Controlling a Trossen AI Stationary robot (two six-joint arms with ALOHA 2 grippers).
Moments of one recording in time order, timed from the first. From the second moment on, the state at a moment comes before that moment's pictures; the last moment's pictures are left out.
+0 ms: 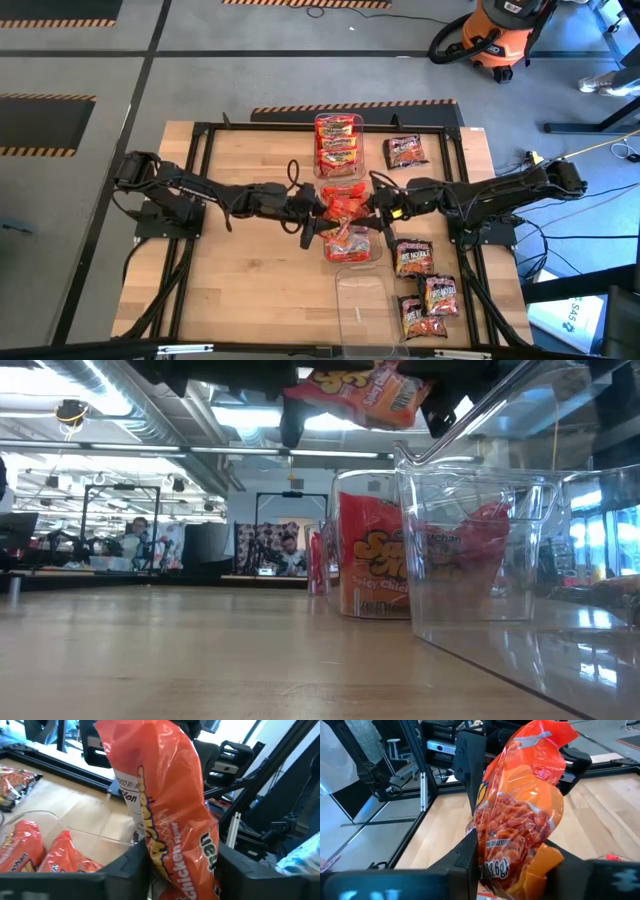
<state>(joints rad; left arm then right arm) -0.10 1.54 0.88 0.53 -0.03 -0.43 0.09 1.16 0.64 0.34 -0.10 0.18</state>
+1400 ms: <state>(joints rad) -0.34 1.44 0.77 -0.44 -0.02 -0.70 0.13 1.44 0.95 -0.41 -0.21 0.10</state>
